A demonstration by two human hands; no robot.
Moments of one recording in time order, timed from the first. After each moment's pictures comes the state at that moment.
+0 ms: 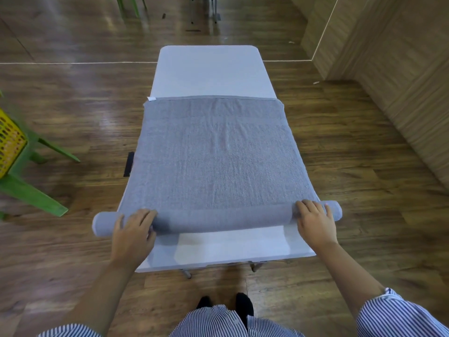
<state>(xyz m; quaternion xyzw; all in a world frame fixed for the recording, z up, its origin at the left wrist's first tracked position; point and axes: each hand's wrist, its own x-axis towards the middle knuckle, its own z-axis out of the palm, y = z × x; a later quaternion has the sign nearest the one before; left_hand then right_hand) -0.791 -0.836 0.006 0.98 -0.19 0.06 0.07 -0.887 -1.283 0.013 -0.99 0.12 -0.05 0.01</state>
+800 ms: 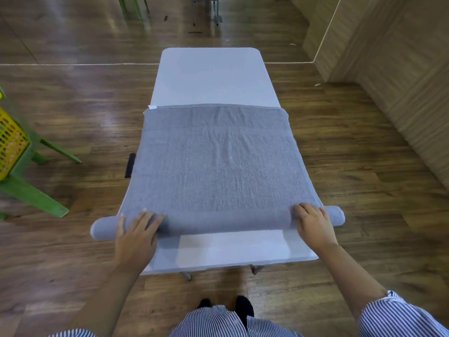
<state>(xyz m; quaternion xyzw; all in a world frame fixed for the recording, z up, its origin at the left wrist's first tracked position) -0.794 -0.839 -0.004 0.97 -0.23 0.13 0.02 -0.880 -1.282 0.018 -0.99 0.10 -0.02 0.07</state>
